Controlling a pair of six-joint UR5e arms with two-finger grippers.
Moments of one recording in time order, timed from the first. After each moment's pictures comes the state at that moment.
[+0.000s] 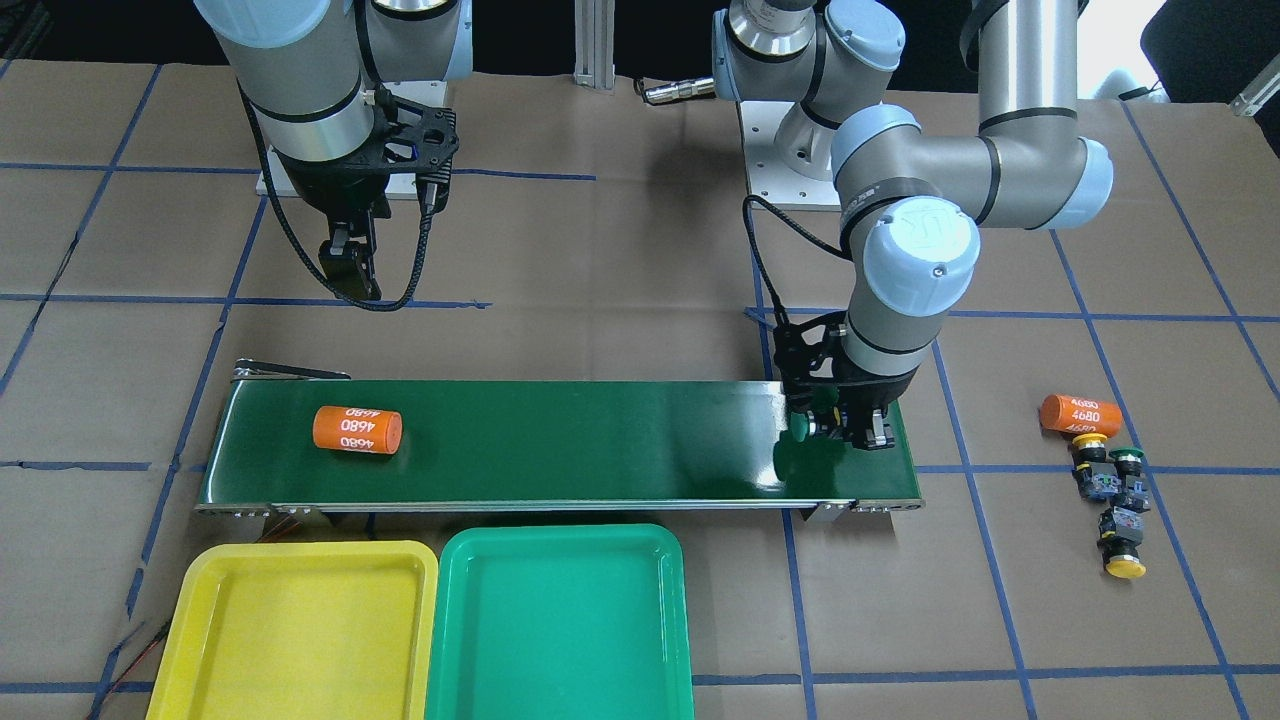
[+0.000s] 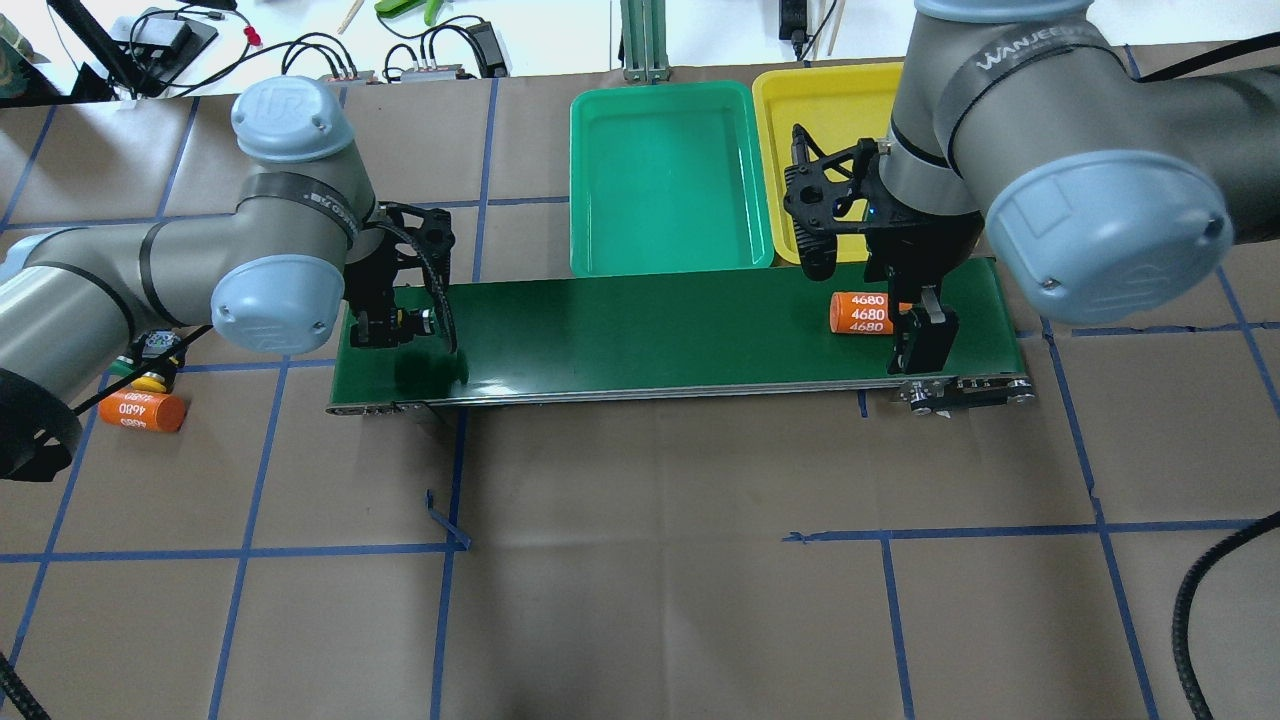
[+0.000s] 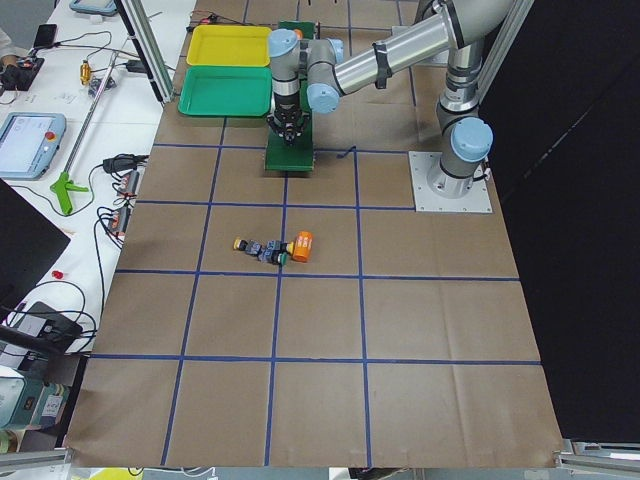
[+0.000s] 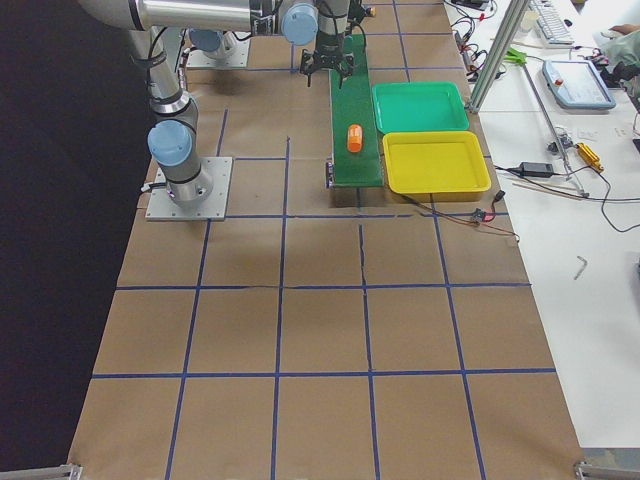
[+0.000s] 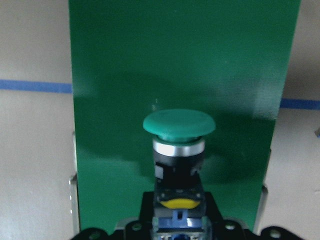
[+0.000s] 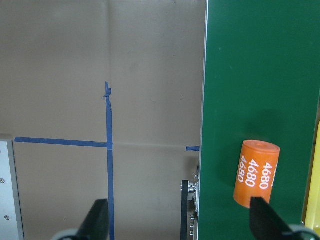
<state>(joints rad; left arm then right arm) -1.57 -1.84 -1.86 -1.03 1.73 1.51 1.69 -1.59 1.72 -1.62 -1.60 -1.48</state>
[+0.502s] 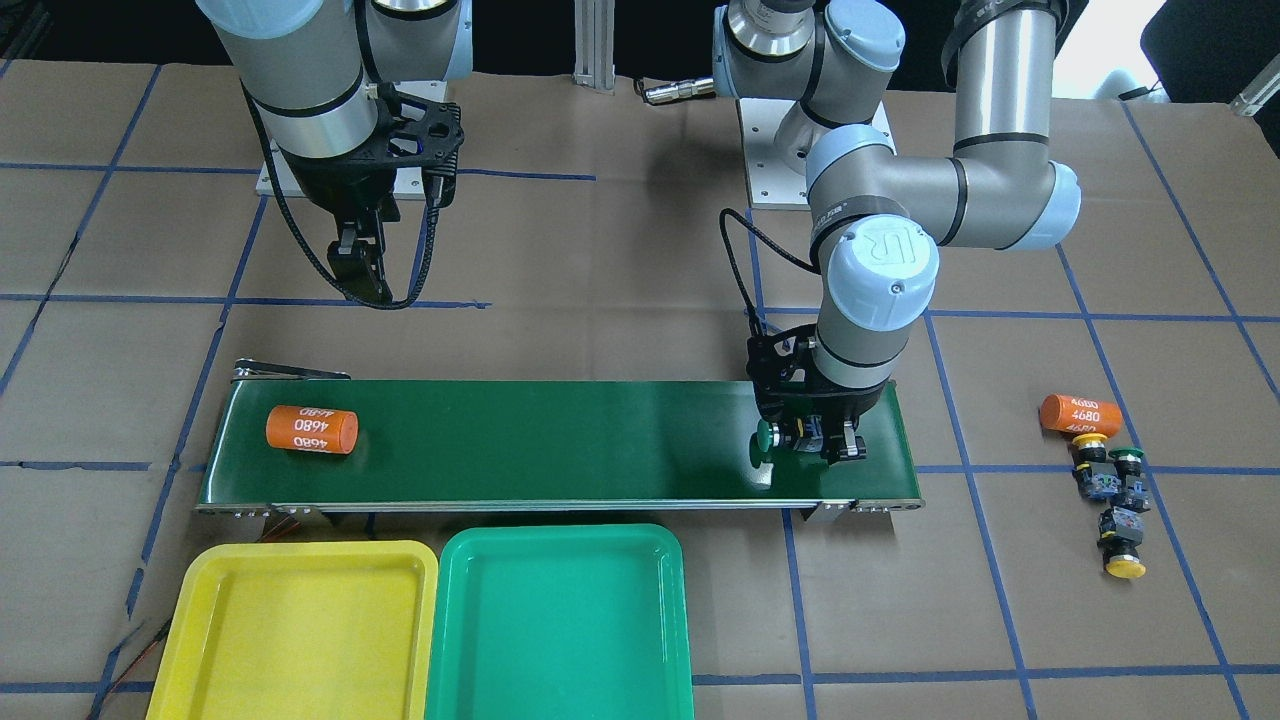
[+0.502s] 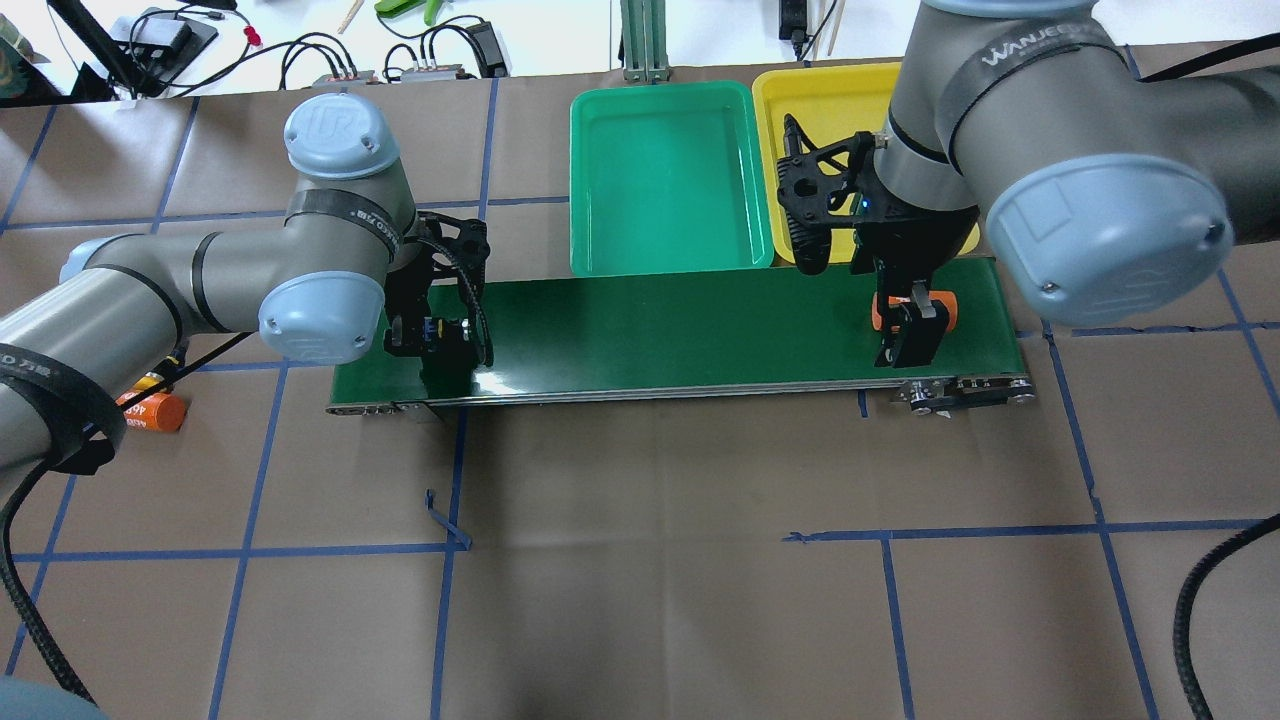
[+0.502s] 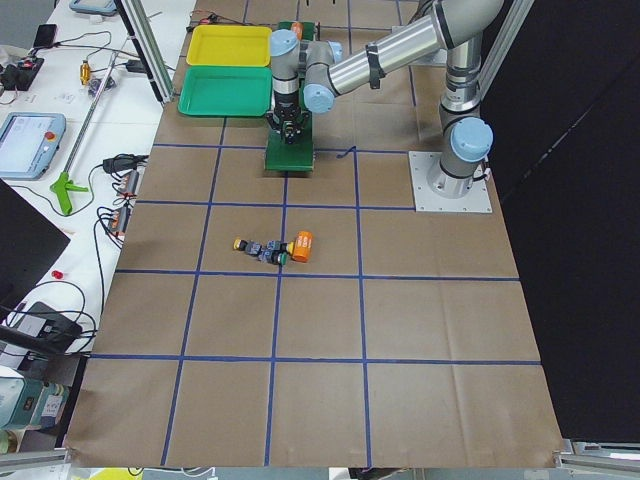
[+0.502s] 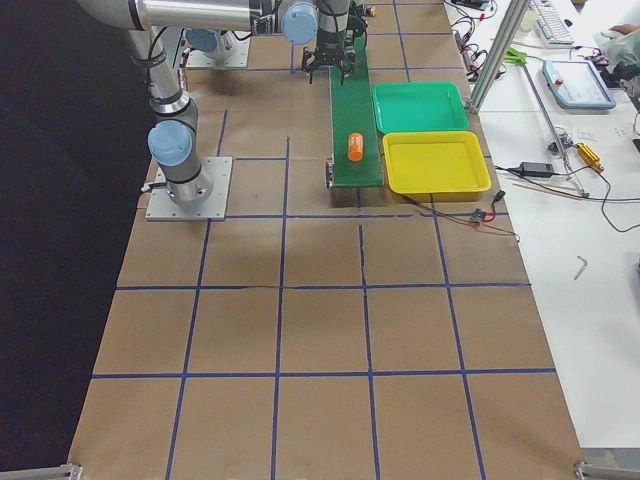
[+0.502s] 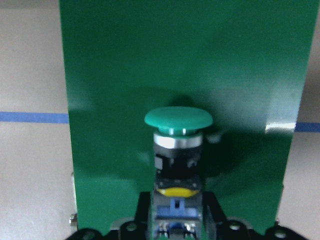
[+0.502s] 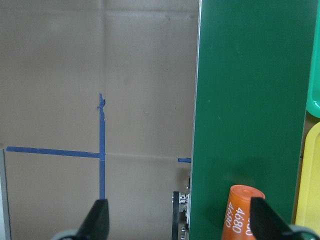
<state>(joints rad) -1.59 -1.86 -1.86 -1.00 1.72 1.51 1.69 -1.59 1.72 -1.65 -1.57 -1.50</state>
